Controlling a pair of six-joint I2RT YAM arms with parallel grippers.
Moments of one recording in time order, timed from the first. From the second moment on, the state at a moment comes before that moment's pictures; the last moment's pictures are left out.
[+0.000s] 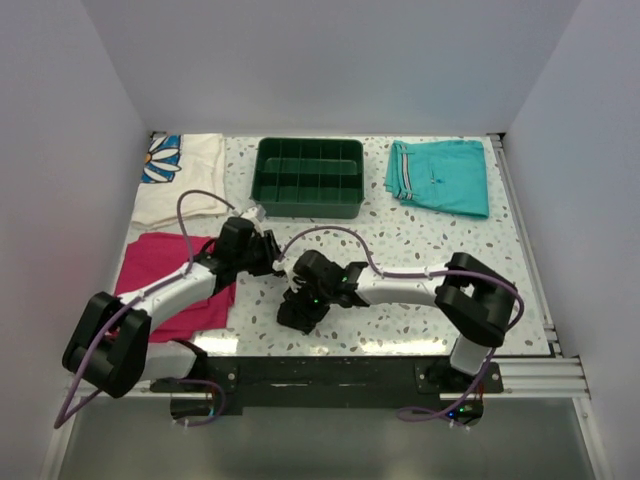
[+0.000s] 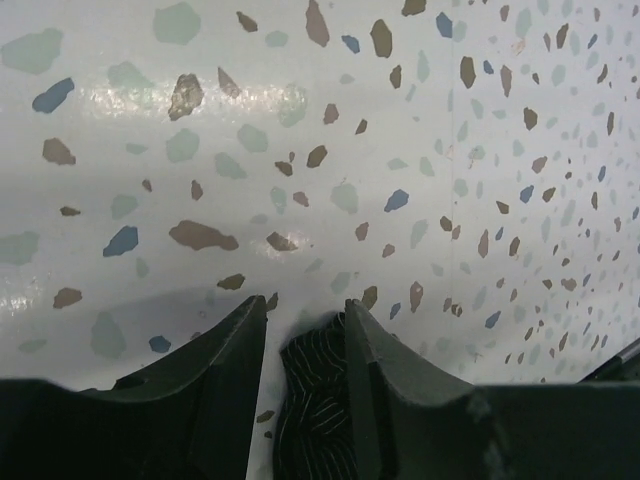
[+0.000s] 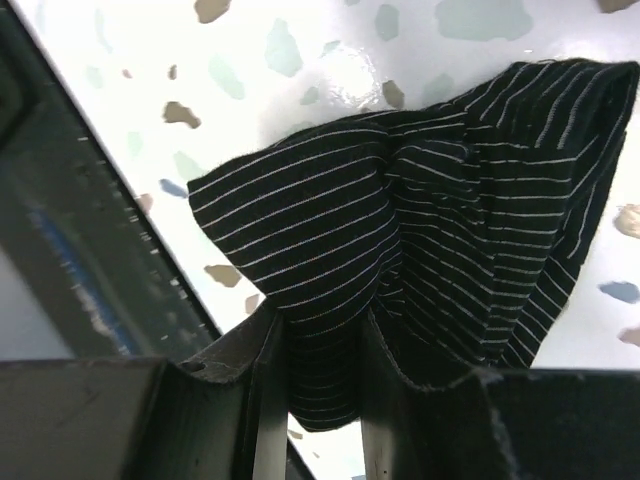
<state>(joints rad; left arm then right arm) -0.45 1.29 0.59 -0.06 0.17 -0.63 1.08 1.74 1.00 -0.22 -0.24 0.27</state>
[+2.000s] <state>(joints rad) -0.45 1.20 0.15 0.46 0.51 -0.70 0.72 1.94 0.96 -0.07 -0.83 0.66</state>
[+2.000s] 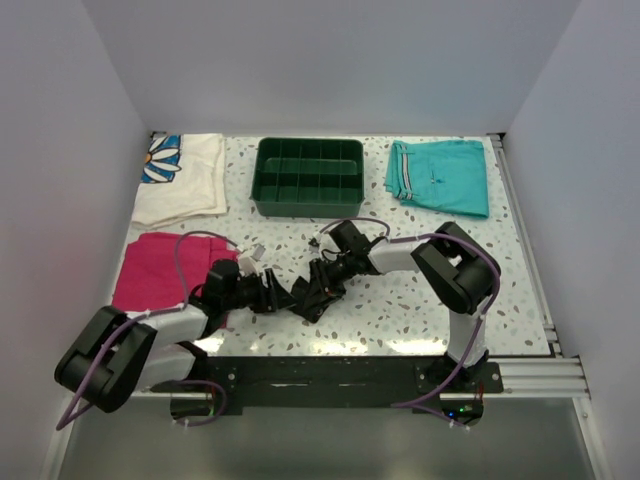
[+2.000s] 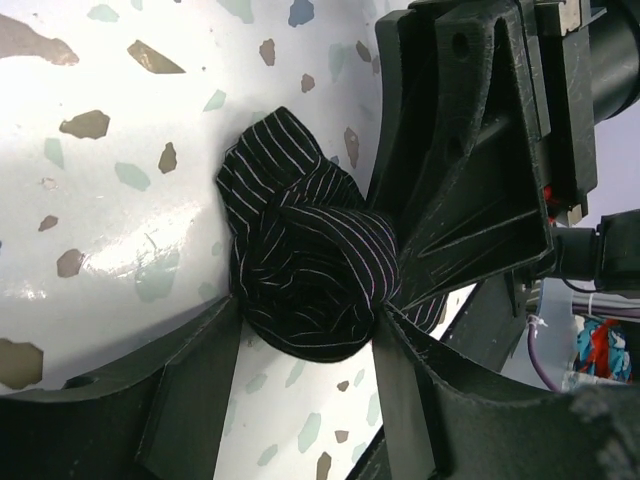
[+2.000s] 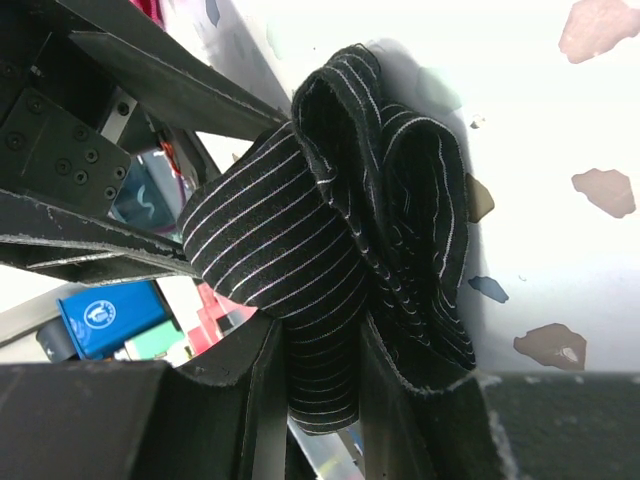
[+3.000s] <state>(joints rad) -0.46 1.35 0.26 0.47 0.50 -0.69 0.77 1.70 0.92 -0.19 -0.54 0.46</state>
